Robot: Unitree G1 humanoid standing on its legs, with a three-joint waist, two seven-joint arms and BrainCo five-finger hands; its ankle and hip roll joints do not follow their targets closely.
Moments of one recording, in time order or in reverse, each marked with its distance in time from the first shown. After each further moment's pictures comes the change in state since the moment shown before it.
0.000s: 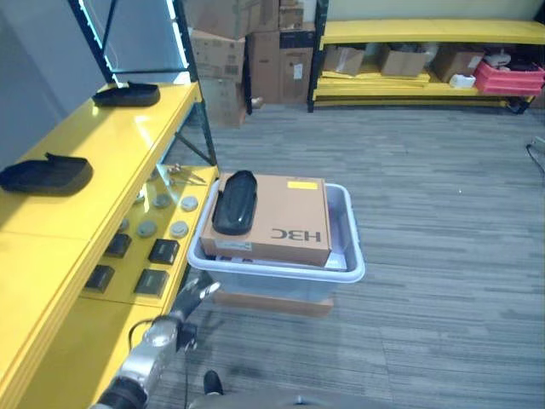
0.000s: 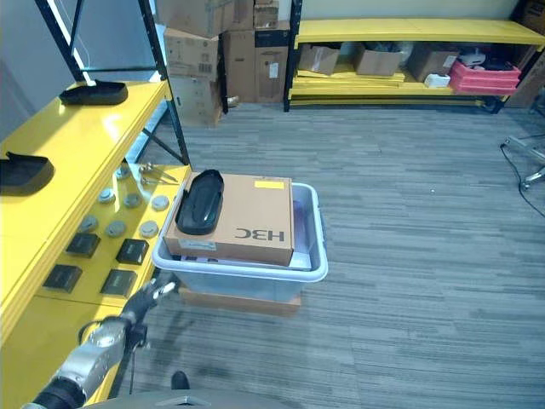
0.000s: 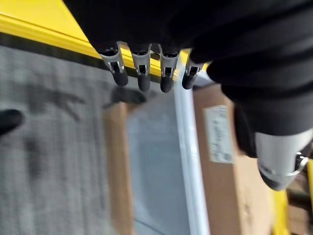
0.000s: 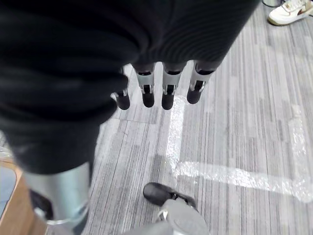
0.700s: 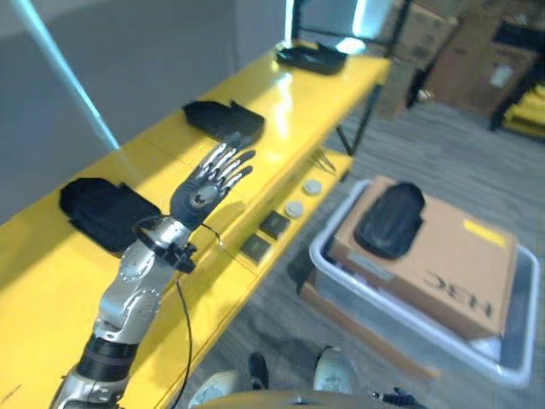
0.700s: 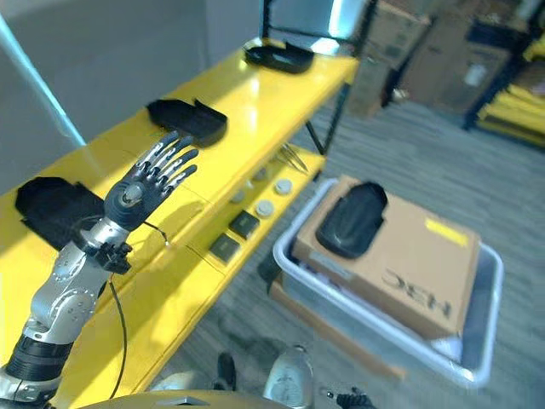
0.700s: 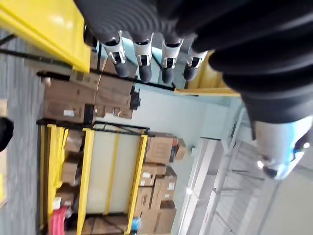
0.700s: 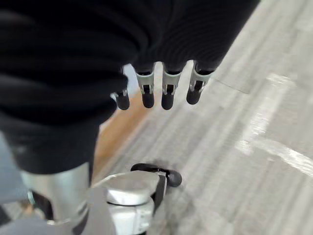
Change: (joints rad) left arm -0.205 0.059 0.191 -0.877 -0.459 -0.104 -0.466; right arm -0.083 0.028 -0.062 0.002 0.039 -0.003 -0.032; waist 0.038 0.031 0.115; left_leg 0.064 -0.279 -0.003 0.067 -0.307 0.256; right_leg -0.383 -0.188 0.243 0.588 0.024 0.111
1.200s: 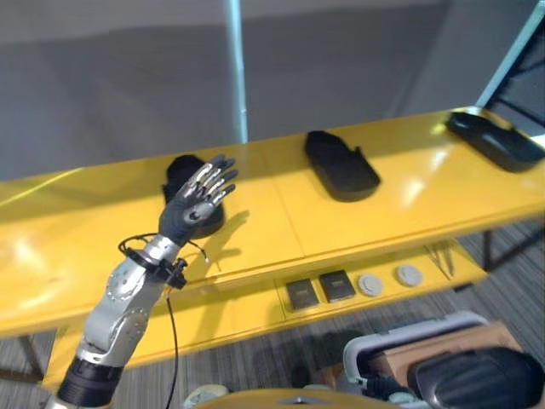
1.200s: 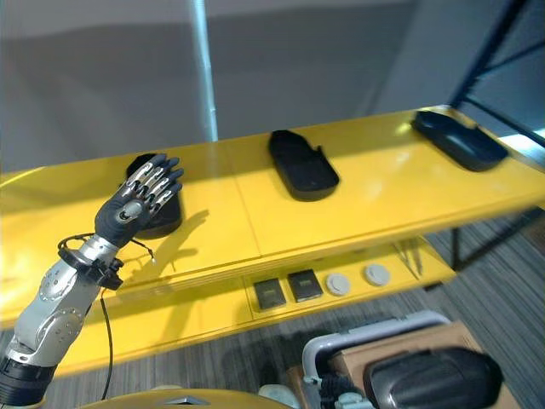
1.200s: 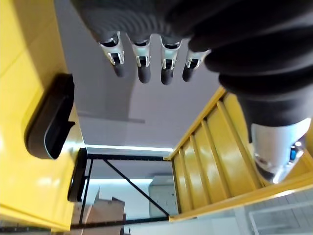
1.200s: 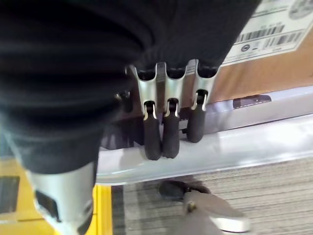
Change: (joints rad) left arm 0.143 0.041 0.021 -0.050 0.037 -0.017 0.078; right arm -0.106 -0.015 0.136 -0.054 0.001 0.058 0.028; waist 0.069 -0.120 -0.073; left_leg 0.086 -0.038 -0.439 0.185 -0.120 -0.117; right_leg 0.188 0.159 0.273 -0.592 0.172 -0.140
